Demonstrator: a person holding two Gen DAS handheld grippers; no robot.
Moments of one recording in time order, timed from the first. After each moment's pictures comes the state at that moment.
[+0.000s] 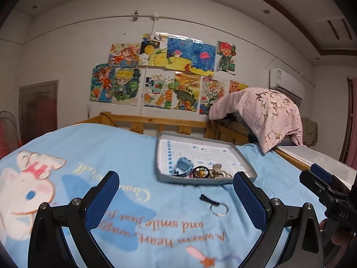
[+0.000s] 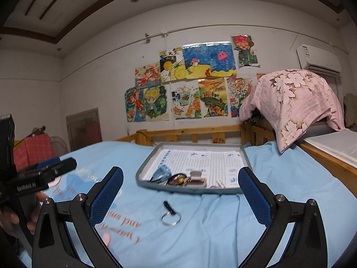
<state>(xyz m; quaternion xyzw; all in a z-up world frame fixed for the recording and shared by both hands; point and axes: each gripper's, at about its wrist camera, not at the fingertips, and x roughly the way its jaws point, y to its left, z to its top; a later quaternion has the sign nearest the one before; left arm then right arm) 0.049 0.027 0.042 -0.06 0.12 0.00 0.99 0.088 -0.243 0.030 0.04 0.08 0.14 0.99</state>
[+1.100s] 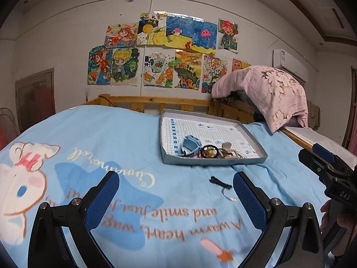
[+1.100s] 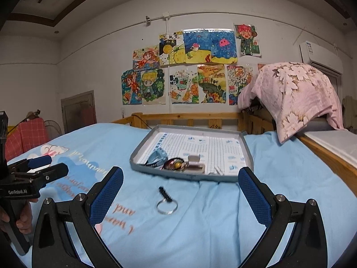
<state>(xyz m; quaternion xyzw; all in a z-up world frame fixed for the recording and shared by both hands) 0.094 0.037 0.020 -0.04 0.19 -0.01 0.98 0.116 -0.225 0.021 0.01 0.12 0.12 0.98</state>
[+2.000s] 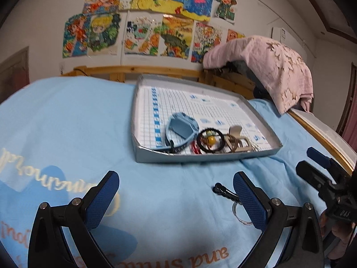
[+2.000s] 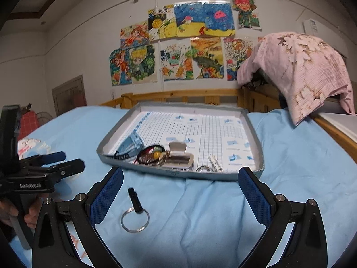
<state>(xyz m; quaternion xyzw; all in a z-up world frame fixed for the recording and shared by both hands) 0.226 0.023 -0.031 -0.05 0.28 -0.07 0.96 0.228 -0.225 -0.025 0.02 0.20 0.13 0.97</state>
